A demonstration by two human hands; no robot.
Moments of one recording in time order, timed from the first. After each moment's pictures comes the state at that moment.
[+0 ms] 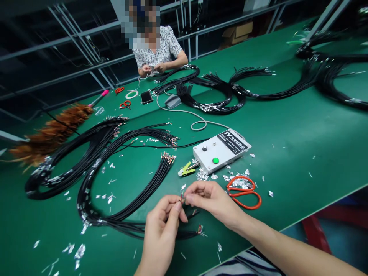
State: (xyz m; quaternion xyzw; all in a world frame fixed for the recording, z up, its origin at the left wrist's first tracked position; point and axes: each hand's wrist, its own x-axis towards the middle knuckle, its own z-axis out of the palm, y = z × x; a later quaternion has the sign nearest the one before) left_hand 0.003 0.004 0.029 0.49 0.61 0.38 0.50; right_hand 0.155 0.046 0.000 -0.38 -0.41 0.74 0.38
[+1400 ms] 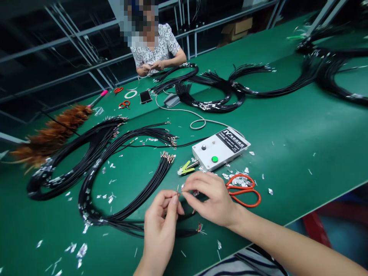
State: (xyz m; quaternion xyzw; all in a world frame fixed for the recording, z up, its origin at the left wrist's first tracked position) left_hand 0.004 0.007 0.025 0.46 0.61 0.43 0.48; right_hand 0.155 0.051 0.002 -0.37 -0.75 0.23 0.49
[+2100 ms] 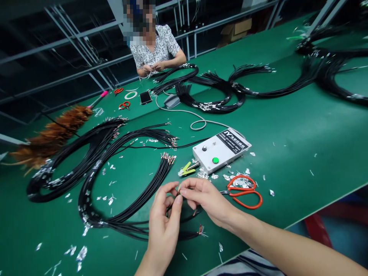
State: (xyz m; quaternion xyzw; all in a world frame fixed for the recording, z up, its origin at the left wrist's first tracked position) left_hand 0.005 0.012 0.018 0.51 0.60 0.45 0.41; right_hand 0.135 0.054 0.002 -0.37 -0.36 0.77 0.38
